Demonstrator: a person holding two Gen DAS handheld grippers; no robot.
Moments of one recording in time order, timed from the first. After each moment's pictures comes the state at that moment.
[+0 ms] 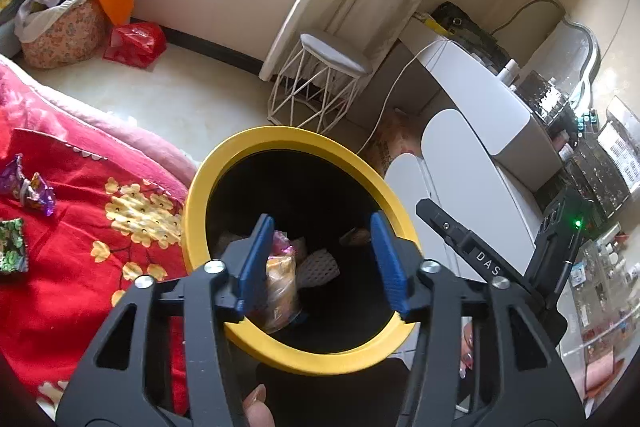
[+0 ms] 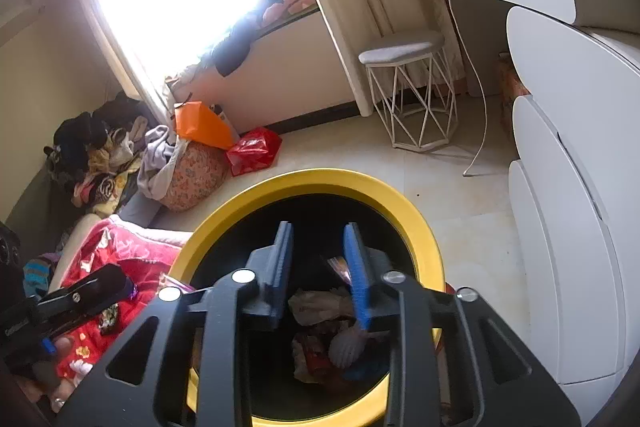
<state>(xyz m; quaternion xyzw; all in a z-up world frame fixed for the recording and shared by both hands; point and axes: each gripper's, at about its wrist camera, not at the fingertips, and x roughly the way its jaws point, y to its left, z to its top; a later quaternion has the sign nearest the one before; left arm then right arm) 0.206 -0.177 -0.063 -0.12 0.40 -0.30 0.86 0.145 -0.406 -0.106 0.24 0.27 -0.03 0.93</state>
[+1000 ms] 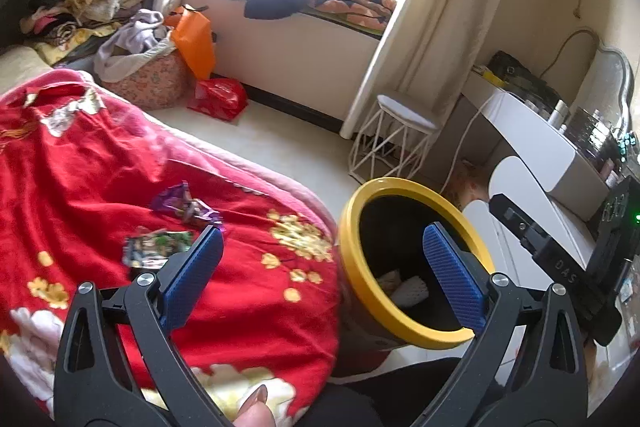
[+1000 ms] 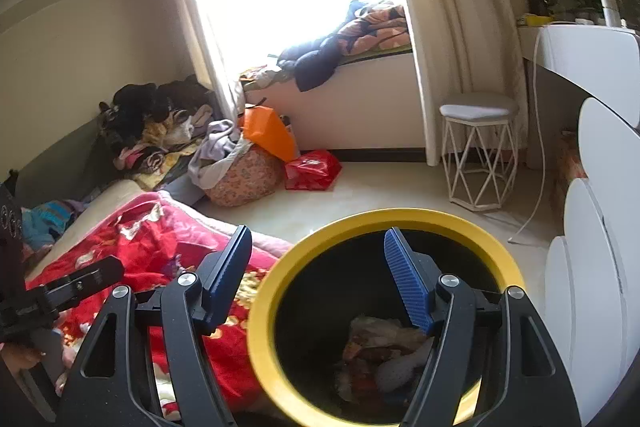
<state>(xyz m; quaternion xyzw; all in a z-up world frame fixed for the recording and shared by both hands) 0.165 -0.065 -0.033 -0.10 0.32 -0.17 0.93 0.135 -0.311 -0.057 0.13 0.21 0.08 0.97</state>
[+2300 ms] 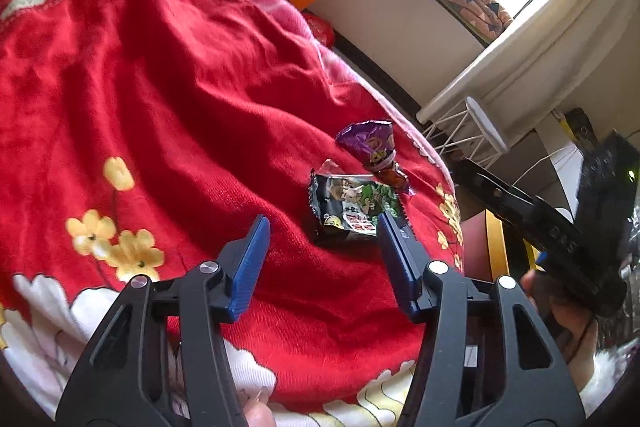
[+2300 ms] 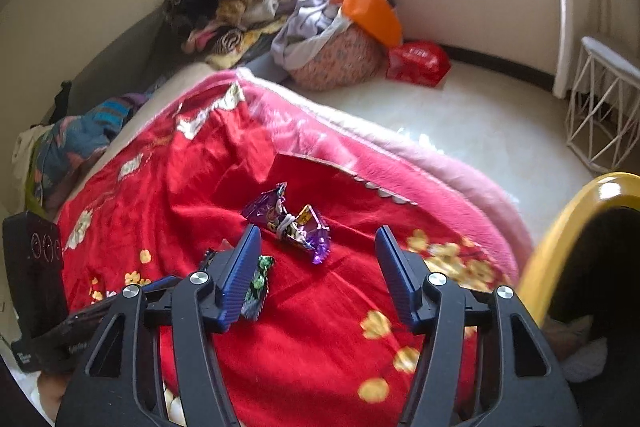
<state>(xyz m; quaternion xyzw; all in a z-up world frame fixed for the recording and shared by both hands) 0.202 0.072 -0.127 -0.24 0.43 -0.06 0.87 0.278 -0.121 -0.116 0.07 0.40 0.26 0.87</state>
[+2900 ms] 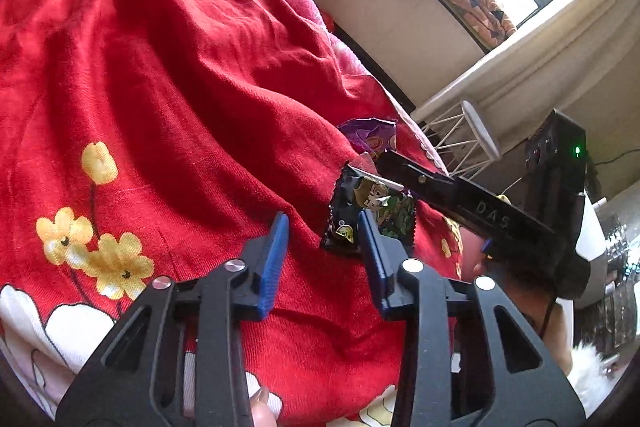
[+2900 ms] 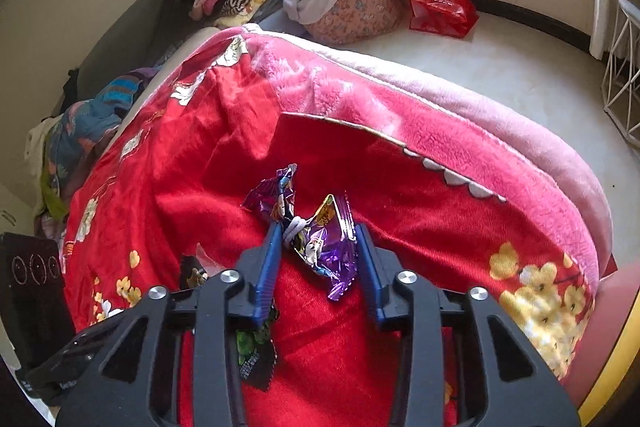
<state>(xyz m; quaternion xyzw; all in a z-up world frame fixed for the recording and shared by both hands) 0.209 0.081 -0.141 -0.28 0.43 -0.08 0.85 0.315 -0.093 -0.154 0.10 0.46 0.29 0.83</state>
